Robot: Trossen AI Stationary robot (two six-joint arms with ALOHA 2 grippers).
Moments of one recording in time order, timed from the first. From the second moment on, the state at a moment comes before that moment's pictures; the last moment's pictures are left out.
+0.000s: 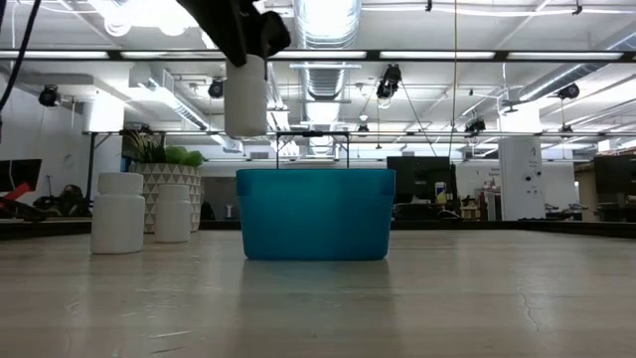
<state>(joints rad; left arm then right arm) -0.14 1.64 1.53 -1.02 0.07 0.14 -0.03 1.51 2.11 -0.65 0.25 0.37</state>
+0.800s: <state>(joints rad) -0.05 1.75 1.57 -0.95 0.10 0.21 -0.02 1.51 2.11 -0.68 0.26 0.41</state>
